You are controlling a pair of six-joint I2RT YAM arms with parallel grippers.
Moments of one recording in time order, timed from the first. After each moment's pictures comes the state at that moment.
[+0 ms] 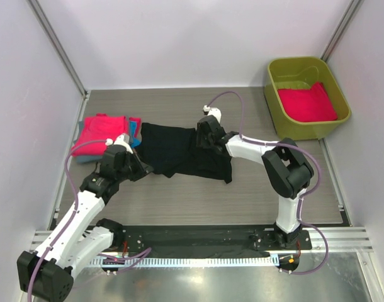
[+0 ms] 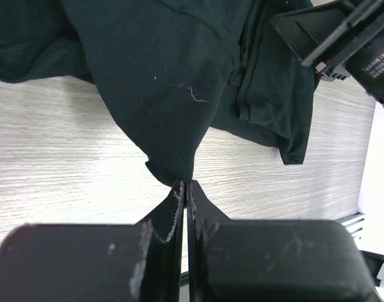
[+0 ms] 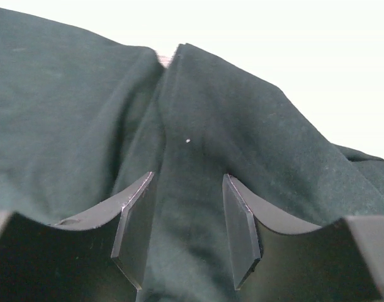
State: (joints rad) left arm -0.34 0.83 0.65 -0.47 0.13 -0.75; right arm 0.65 1.88 1.21 -0.03 0.27 0.47
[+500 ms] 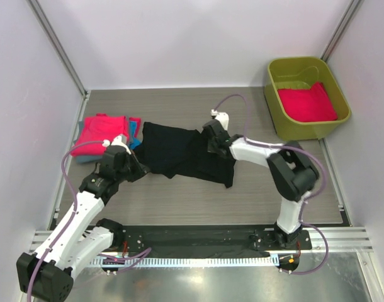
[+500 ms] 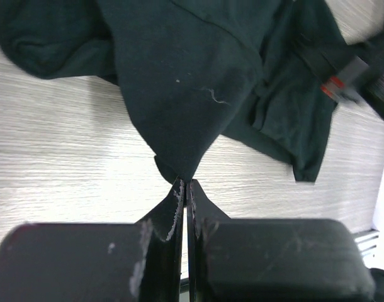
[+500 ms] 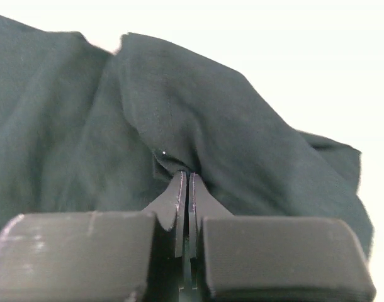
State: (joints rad) left arm -0.34 0.82 0.65 -0.51 0.06 -0.75; right arm 0.64 1.91 1.20 -0.11 0.41 0.50
